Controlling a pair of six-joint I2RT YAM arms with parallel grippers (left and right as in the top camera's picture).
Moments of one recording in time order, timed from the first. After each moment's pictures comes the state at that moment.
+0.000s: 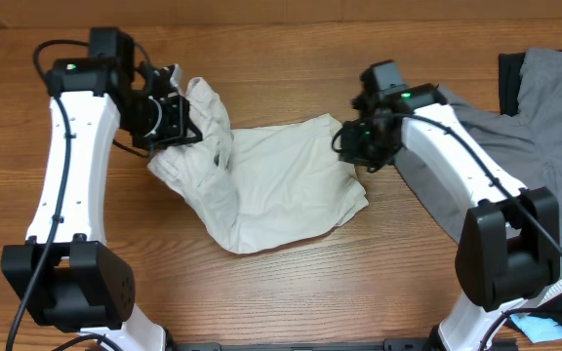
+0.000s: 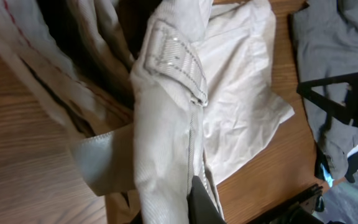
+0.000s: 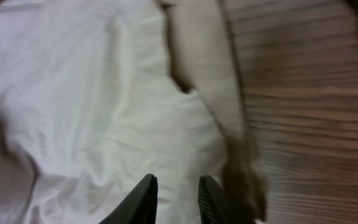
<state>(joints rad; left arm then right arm) 0.01 1.81 1.74 -1.32 0.50 -0.05 0.27 1.91 1.48 -0.98 -0.28 0.37</state>
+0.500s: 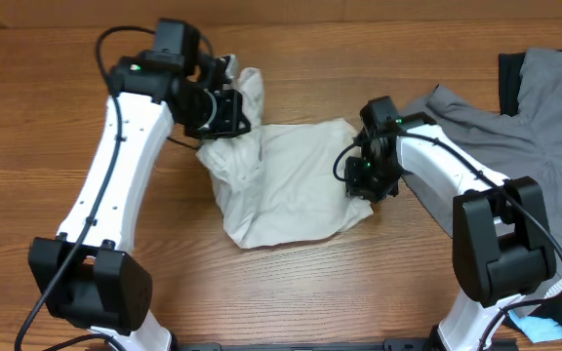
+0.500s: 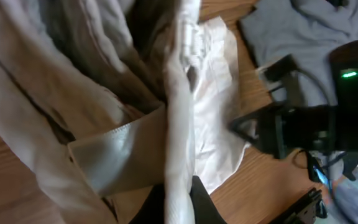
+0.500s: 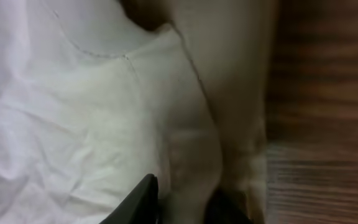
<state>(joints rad) -0.20 1.81 1.74 -1.15 0.49 -0.17 0.28 1.93 1.25 -0.90 -0.28 0.34</state>
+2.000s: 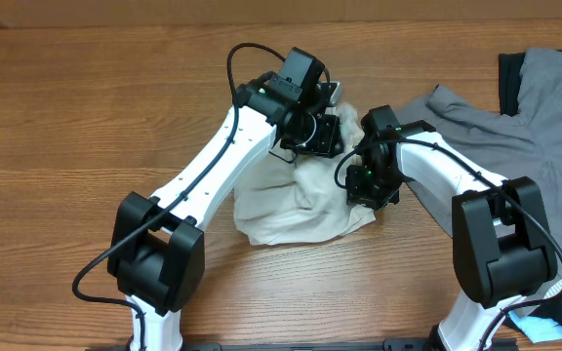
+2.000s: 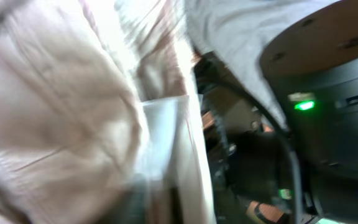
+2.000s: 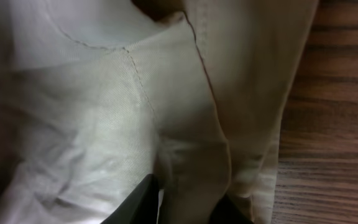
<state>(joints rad) -0.55 2.00 1.74 -0.85 0.47 -0.34 0.28 1.92 1.20 -0.88 -0.29 0.34</state>
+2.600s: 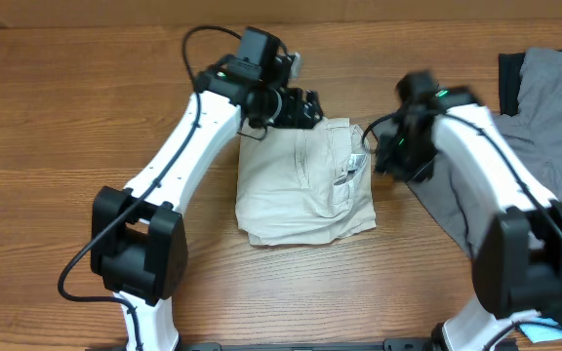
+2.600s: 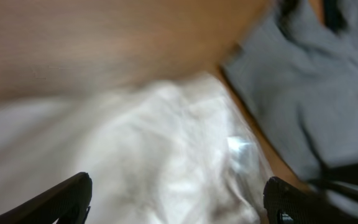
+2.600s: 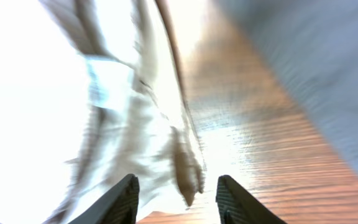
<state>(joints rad) -0.38 2.00 1.74 -0.77 0.39 -0.32 0.14 1.81 1.52 -1.20 -0.20 0.36</state>
